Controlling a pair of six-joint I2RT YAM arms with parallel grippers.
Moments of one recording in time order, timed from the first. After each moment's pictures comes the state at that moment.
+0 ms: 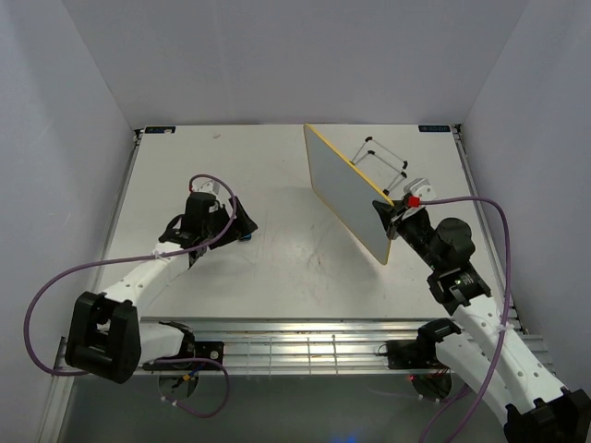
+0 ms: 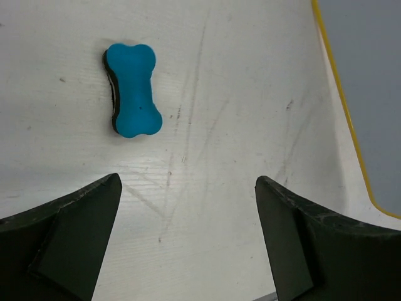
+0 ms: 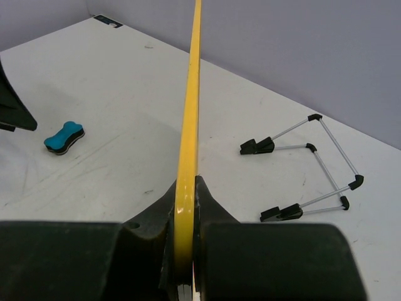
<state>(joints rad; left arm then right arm) -0.30 1.24 0.67 -0.15 0.11 -0.64 0.41 0.65 0.53 0.18 -0.22 -0.09</state>
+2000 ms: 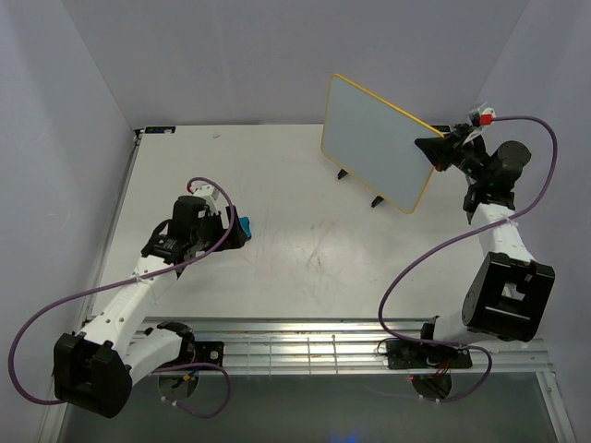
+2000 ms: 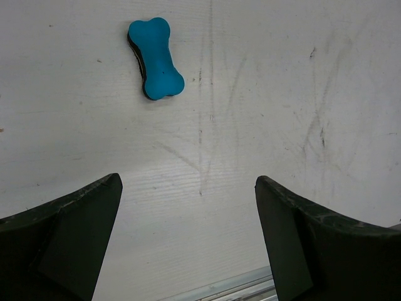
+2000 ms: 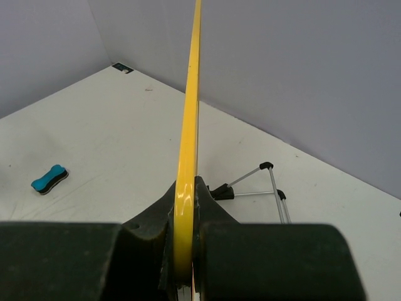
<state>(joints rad) -0.31 1.03 0.74 -0.45 0.10 -0.37 -0.25 1.43 1.00 0.66 -1.03 0.26</state>
